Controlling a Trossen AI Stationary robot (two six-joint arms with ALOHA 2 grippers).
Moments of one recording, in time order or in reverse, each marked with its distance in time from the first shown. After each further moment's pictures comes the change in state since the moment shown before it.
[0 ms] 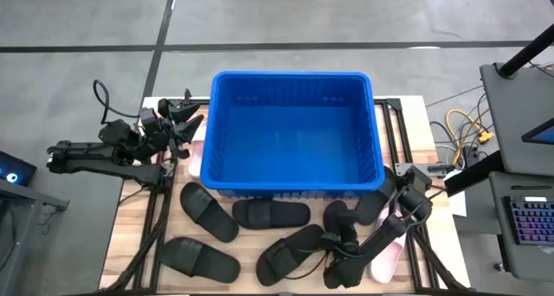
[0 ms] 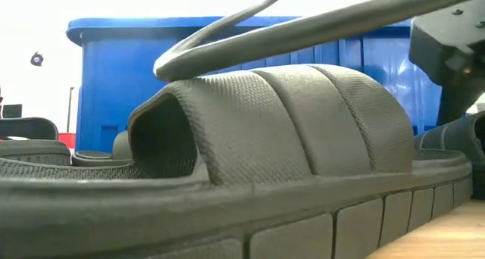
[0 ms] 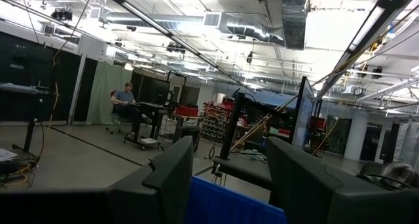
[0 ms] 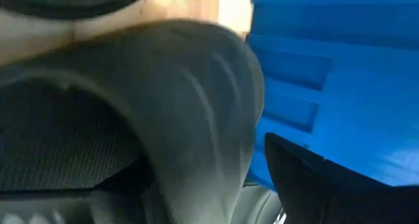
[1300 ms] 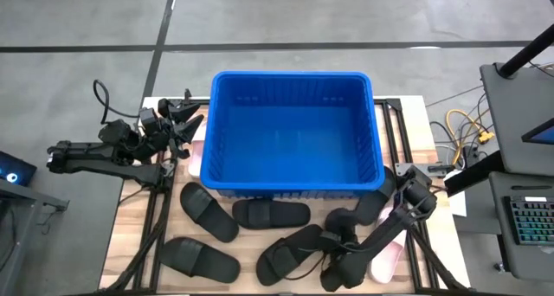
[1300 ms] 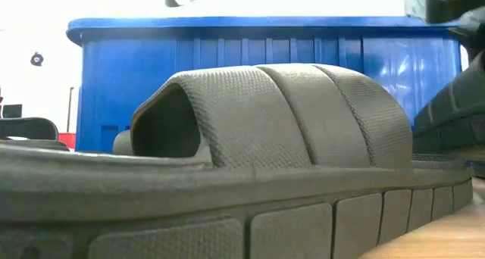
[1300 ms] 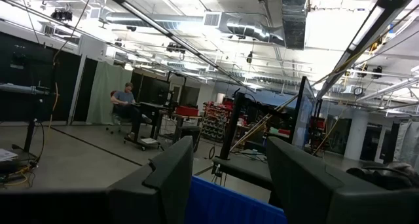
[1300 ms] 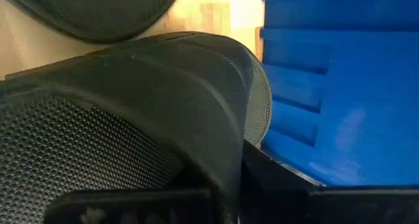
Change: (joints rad) left arm -0.001 0.000 0.000 0.000 0.000 0.002; right arm -0.016 -0.073 0.097 -0.010 -0.139 0.026
